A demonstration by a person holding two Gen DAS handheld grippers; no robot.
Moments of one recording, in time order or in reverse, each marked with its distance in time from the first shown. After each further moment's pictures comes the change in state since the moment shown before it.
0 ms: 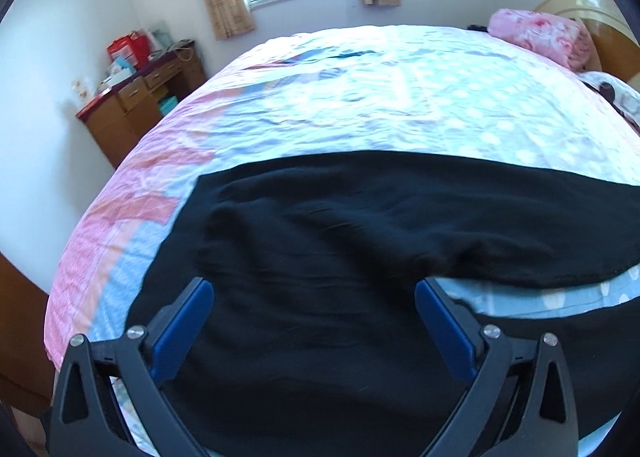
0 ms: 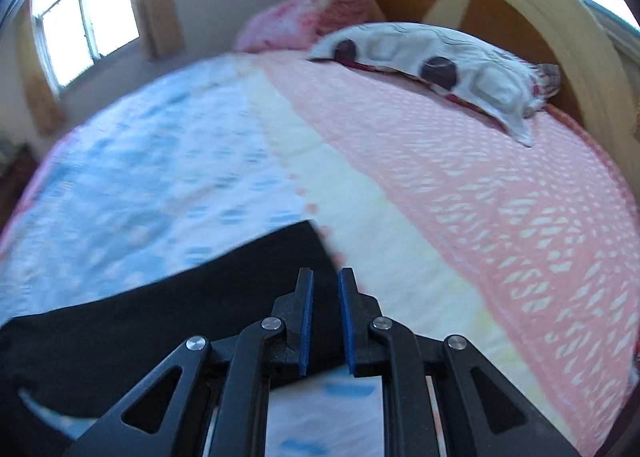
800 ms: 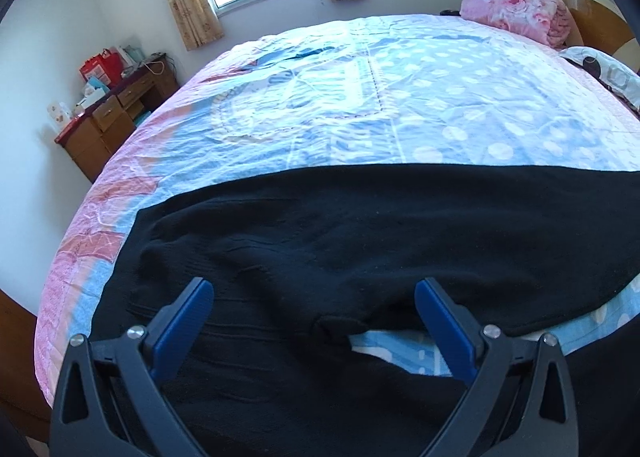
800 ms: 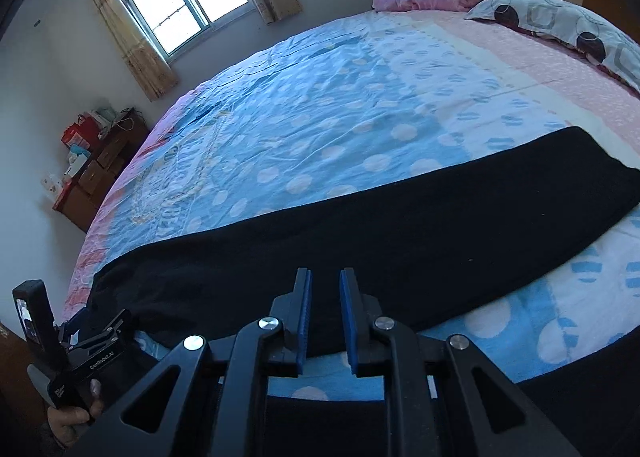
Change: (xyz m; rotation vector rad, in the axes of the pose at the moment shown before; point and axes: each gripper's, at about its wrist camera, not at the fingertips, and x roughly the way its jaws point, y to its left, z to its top) left arm 0.025 -0.051 0.023 0.081 0.001 -0.032; right arm -0.025 0.196 -0.094 -0.071 0.128 0.397
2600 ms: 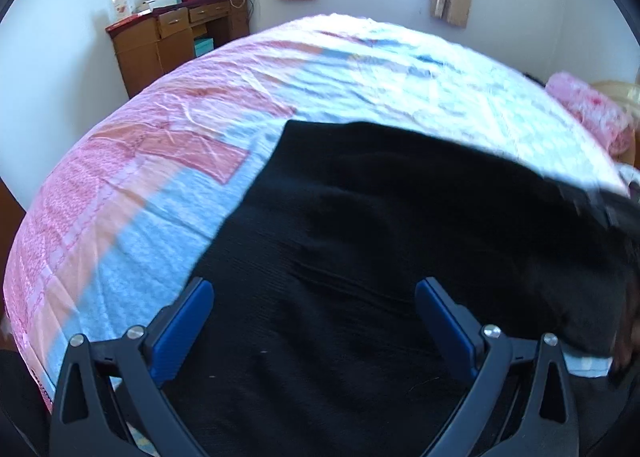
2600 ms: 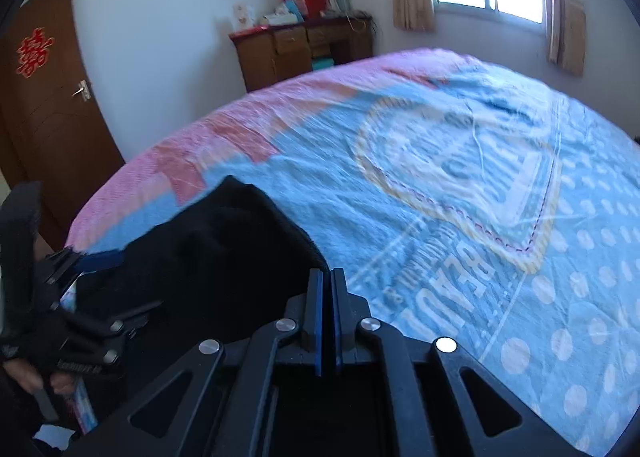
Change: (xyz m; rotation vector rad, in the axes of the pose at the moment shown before) left arm 0.024 0.180 -0.050 -0.405 0.049 -0.037; right arm 0.143 0.315 -0.013 -0.821 0.098 0.440
